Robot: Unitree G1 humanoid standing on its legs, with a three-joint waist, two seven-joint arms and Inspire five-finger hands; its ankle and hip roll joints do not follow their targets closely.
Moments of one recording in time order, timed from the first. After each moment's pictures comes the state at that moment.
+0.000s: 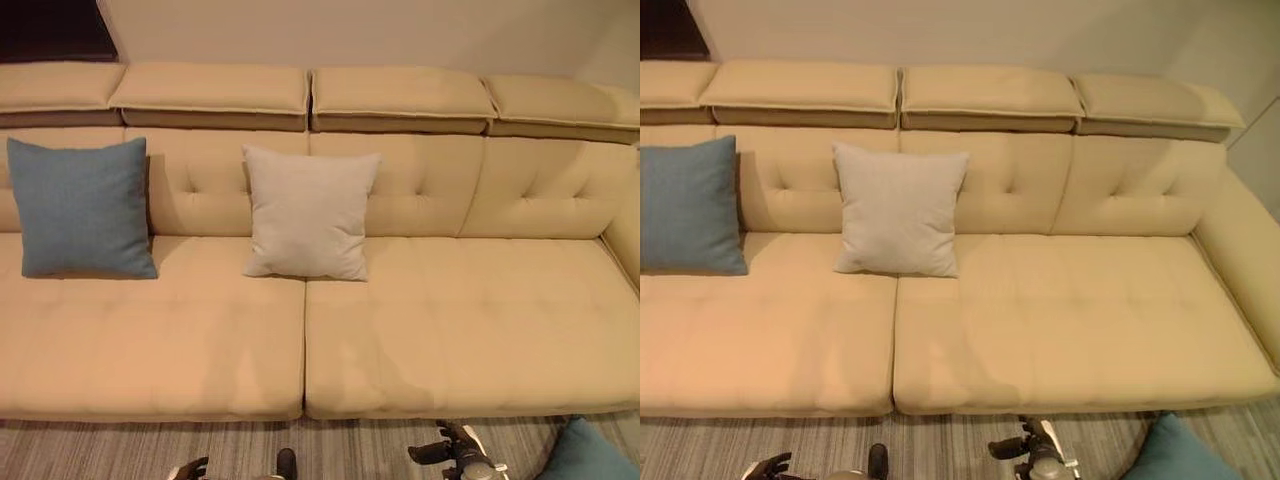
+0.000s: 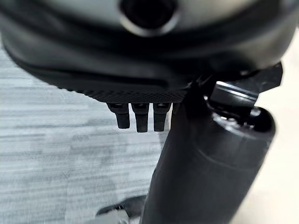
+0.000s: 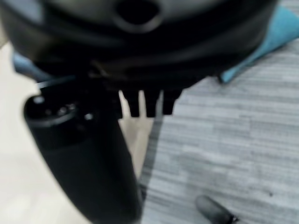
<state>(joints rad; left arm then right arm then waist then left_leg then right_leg) 0.06 0.27 -0.08 1.20 -0.12 -0.08 0.12 -0.08 -0.26 0.15 1.19 0.01 -0.06 -0.16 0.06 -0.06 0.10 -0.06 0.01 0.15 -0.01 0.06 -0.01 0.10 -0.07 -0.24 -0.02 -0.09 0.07</state>
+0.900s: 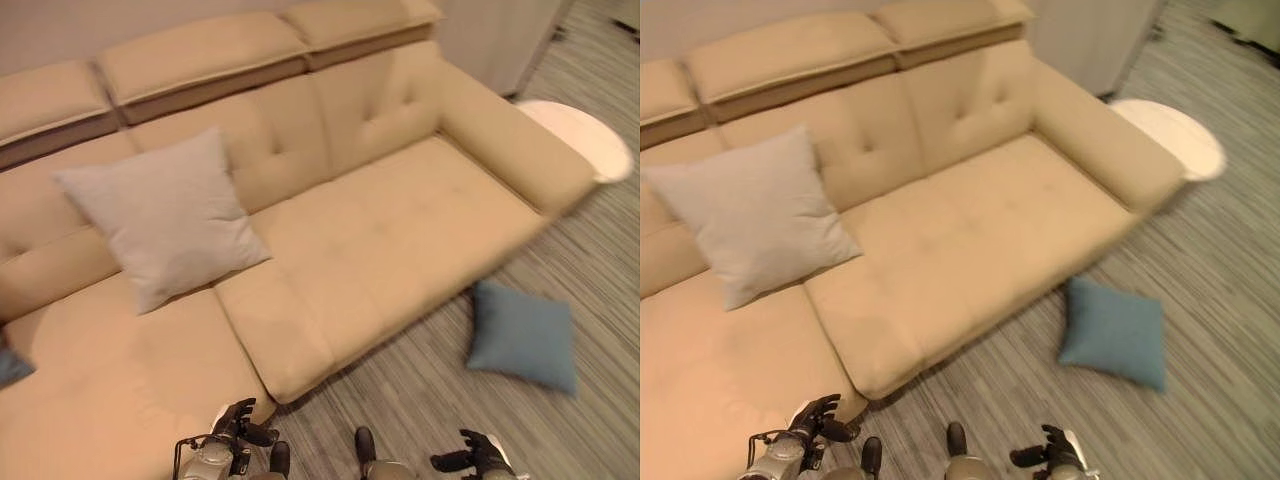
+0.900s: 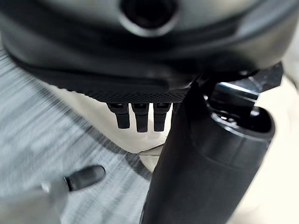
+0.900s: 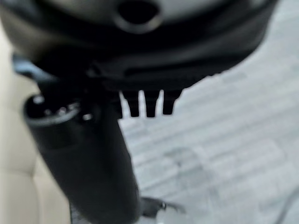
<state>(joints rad) -0.15 0.22 -0.23 1.17 -0.09 -0.08 0.10 -0.11 -0.29 0.13 1.23 0.01 -0.05 -0.18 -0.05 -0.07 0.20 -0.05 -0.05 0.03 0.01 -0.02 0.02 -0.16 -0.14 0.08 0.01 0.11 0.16</state>
